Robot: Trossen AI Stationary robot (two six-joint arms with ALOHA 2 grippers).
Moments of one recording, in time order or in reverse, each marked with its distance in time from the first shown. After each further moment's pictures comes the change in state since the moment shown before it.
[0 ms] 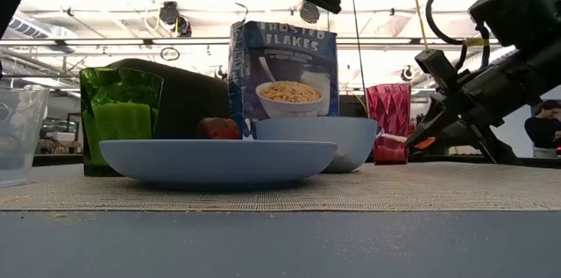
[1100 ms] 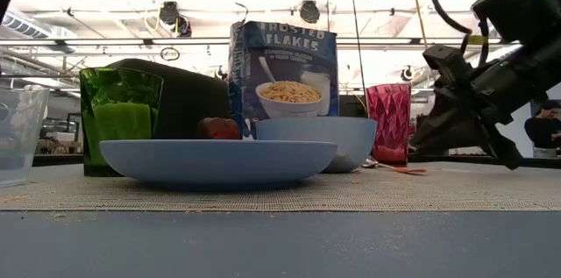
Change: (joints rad) left arm -0.013 -0.097 -0.001 -0.033 0.009 -0.021; right arm -0.005 -0.100 -0.006 -0.078 -0.067 -0.189
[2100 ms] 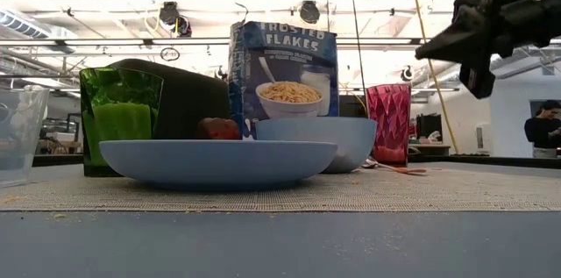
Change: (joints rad) left arm -0.100 -0.919 -0.630 0.079 0.025 -0.329; right arm 0.002 -0.663 0.002 -0.239 -0.047 -0.556
